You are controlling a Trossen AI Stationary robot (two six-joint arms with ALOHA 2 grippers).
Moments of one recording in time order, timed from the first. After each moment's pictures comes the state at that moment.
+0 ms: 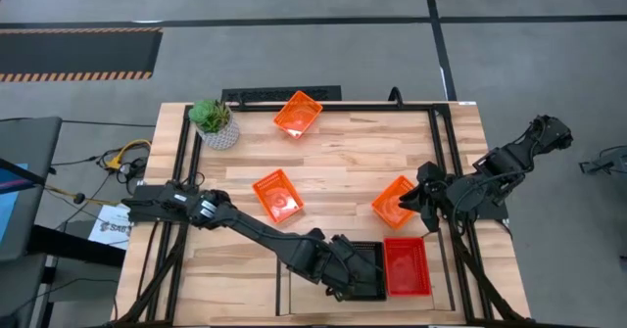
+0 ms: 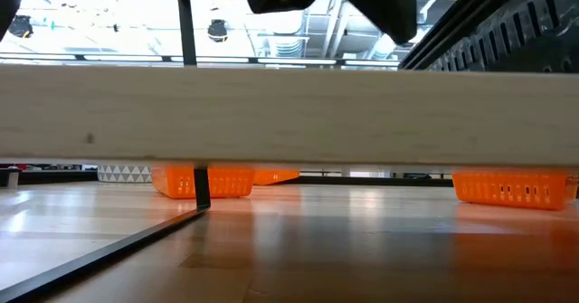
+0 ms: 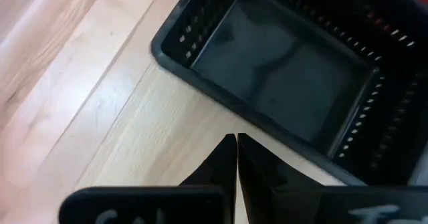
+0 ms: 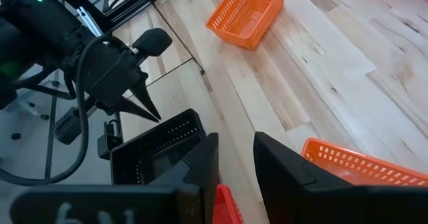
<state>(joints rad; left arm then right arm) -0.46 2.39 2.35 -1.15 -0.27 -0.99 0.57 0.89 1.05 -0.89 0.42 0.92</state>
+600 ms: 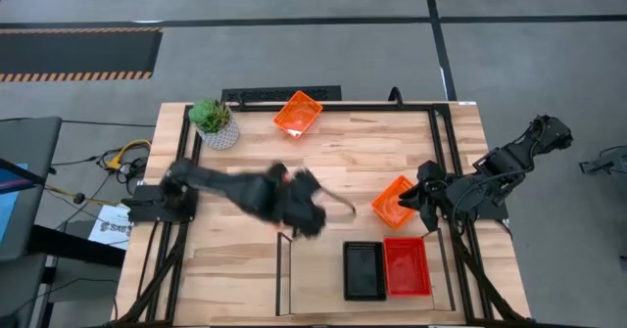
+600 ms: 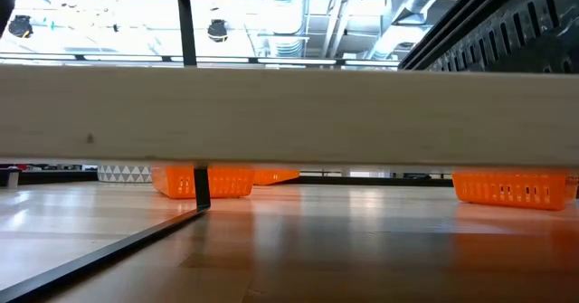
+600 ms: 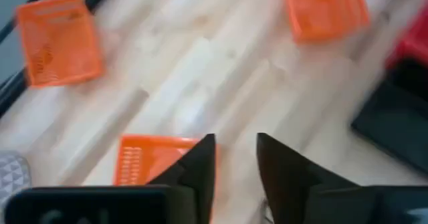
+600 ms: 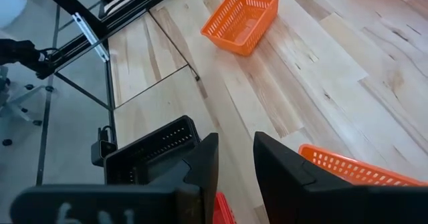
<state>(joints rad) -0.32 2.04 2.35 -1.59 -0.52 -0.88 0.57 0.89 1.05 -0.89 0.45 0.91</state>
